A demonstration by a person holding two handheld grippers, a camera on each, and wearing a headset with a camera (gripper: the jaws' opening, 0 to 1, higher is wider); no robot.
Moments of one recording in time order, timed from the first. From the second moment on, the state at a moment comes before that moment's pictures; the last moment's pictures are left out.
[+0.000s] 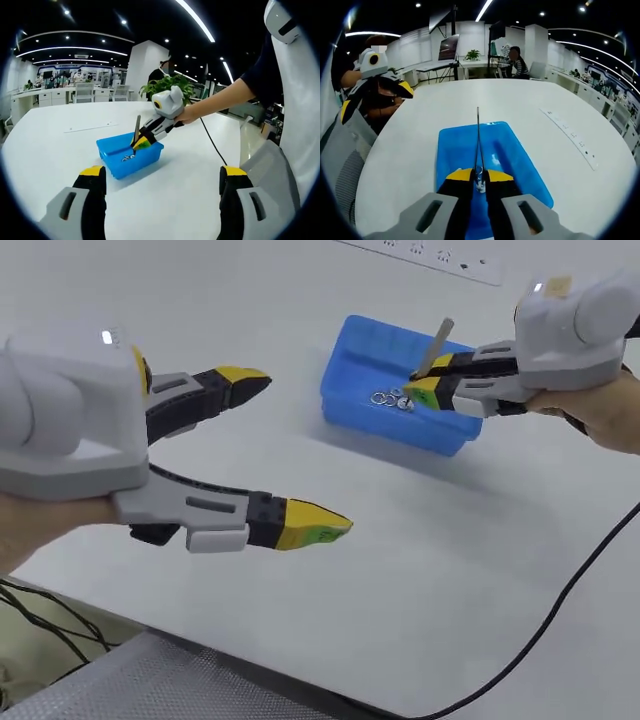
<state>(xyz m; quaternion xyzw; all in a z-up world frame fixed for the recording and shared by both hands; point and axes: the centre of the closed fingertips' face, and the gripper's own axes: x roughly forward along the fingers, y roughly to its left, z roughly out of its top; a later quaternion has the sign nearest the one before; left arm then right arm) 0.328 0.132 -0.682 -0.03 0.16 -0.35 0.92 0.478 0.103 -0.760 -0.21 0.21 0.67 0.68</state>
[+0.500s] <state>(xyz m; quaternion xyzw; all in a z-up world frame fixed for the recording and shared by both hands) 0.369 0.132 -0.656 -0.02 0.13 -0.36 0.92 0.472 0.101 -0.738 -0.22 0.20 0.66 0.69</state>
